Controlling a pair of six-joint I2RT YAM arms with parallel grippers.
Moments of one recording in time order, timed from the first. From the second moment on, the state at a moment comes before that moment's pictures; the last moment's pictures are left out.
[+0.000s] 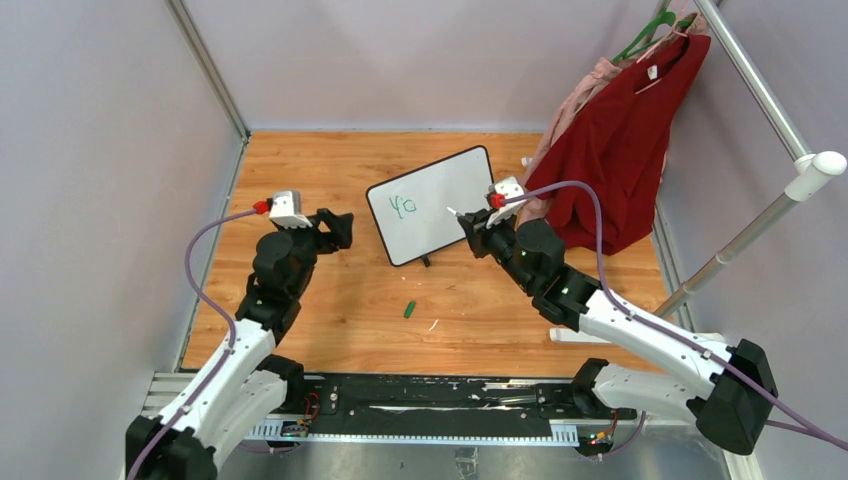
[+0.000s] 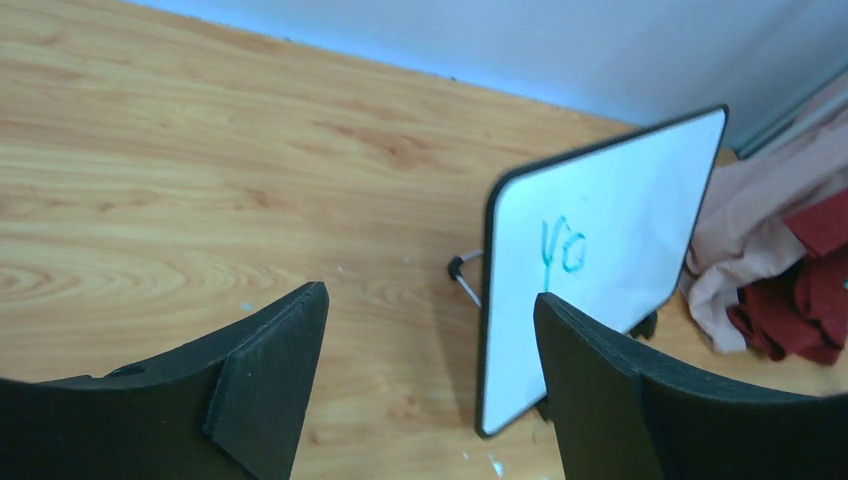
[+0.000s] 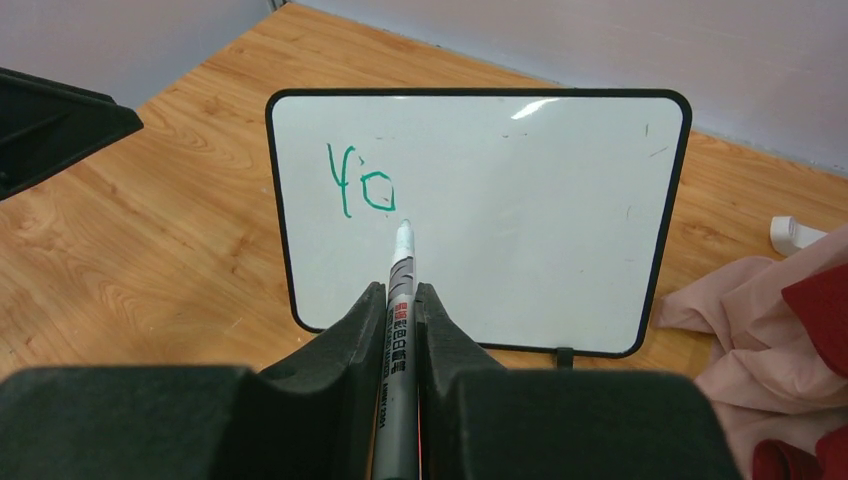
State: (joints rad) left arm -0.21 0.80 0.42 0.34 -0.02 -0.38; right arm 0.86 1.04 0.76 0.24 0.28 0.06
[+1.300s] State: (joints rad) left arm -0.97 1.38 0.92 -0.41 -0.62 -0.81; right arm 0.86 0.70 0.71 -0.06 0.39 0.11
